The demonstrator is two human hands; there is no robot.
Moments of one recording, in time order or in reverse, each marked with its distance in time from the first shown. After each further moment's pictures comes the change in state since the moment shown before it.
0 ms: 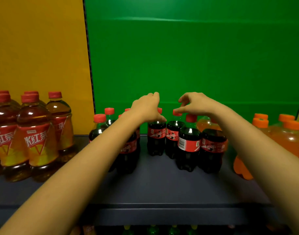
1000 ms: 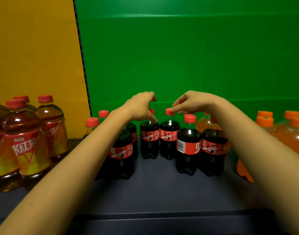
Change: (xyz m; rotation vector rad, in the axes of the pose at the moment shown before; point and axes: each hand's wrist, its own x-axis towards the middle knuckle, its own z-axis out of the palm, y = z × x) left_hand 0.020 -0.020 0.001 -0.097 -0.022 0.124; right_hand 0.029 0.016 0.002 0.298 -0.203 0.037
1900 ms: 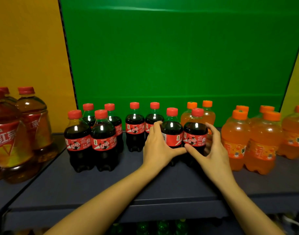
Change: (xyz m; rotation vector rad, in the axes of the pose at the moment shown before) left_hand -0.062 0.096 0.124 -0.661 0.317 -0.226; right_hand -0.129 0.108 0.096 0.349 0.684 -0.176
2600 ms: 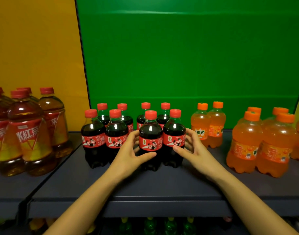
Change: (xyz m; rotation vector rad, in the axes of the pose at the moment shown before) left_hand -0.031 -0.046 -0.089 -0.317 -0.197 -0.065; right_hand 0.011 -0.016 0.038 0.362 -0.509 0.138
